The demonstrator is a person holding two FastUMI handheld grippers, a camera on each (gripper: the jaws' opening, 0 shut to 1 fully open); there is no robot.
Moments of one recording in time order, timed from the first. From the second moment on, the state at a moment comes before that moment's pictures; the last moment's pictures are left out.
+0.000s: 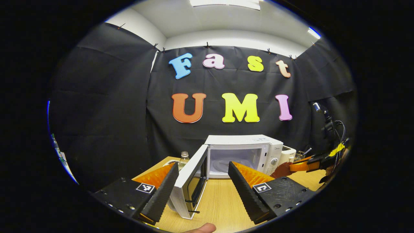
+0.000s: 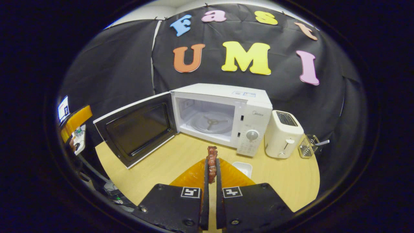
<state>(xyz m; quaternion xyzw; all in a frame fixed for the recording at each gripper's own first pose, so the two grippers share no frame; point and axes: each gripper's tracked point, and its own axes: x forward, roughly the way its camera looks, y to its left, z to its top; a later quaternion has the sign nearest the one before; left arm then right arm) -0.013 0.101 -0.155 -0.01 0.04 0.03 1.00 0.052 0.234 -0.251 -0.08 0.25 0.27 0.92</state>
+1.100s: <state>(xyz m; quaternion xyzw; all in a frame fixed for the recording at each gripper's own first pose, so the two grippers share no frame) -0.052 0.194 -0.182 -0.02 0.05 0.08 1.00 0.257 0.429 -0.296 0.09 0.15 0.16 0.97</state>
